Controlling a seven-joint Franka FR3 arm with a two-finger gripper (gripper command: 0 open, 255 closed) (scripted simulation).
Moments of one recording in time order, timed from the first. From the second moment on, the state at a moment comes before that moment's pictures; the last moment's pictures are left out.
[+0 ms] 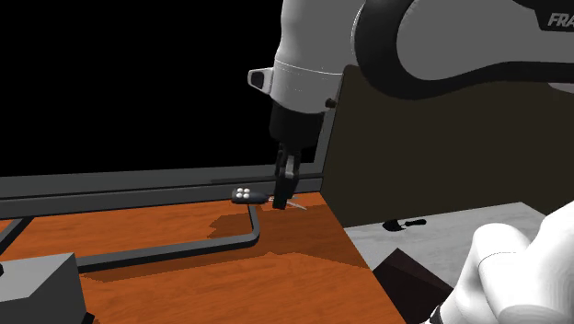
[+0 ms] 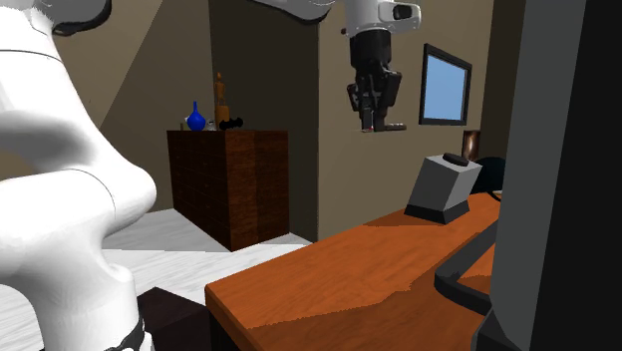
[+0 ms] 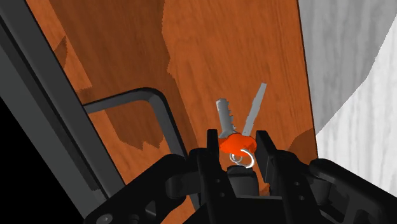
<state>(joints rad) 0.41 -0.32 0.36 -1.95 0.09 1.72 -0.14</state>
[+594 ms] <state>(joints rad) 0.45 0.10 0.46 -1.51 -0.07 1.67 0.03</state>
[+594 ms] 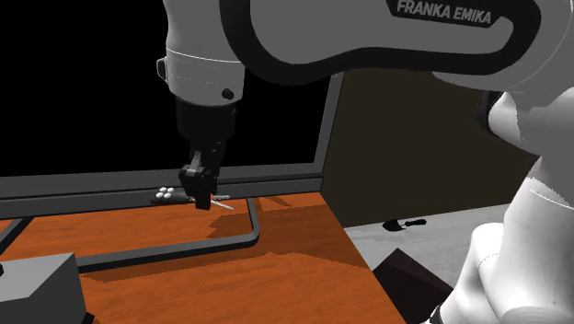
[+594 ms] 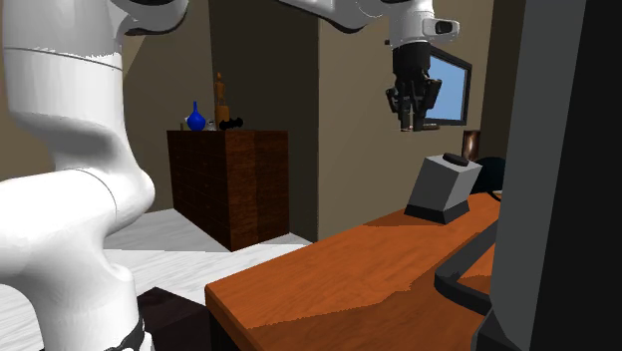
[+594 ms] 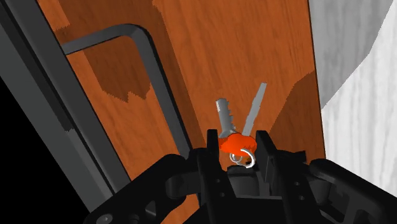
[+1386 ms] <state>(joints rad) 0.66 0.60 0.45 -0.85 -0.29 1.47 0.12</state>
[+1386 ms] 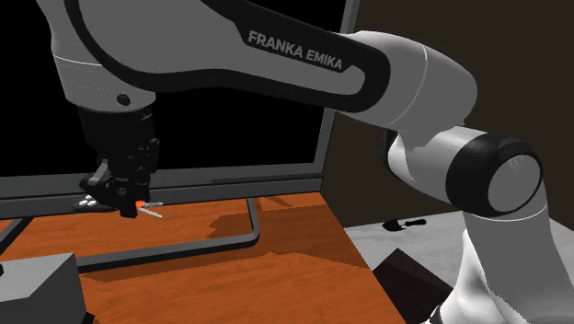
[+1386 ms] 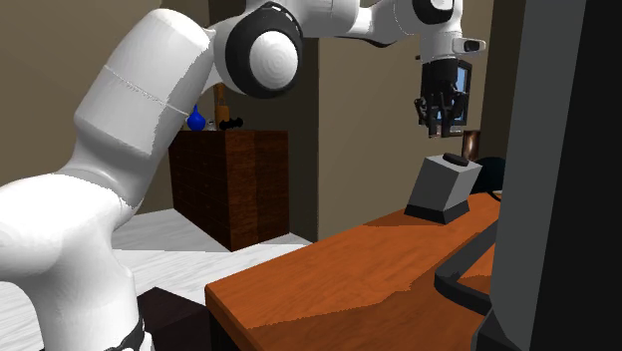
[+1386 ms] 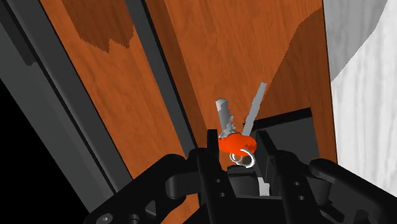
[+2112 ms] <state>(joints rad) 0.58 0.50 0.47 -1.16 -0.25 1.68 0.13</state>
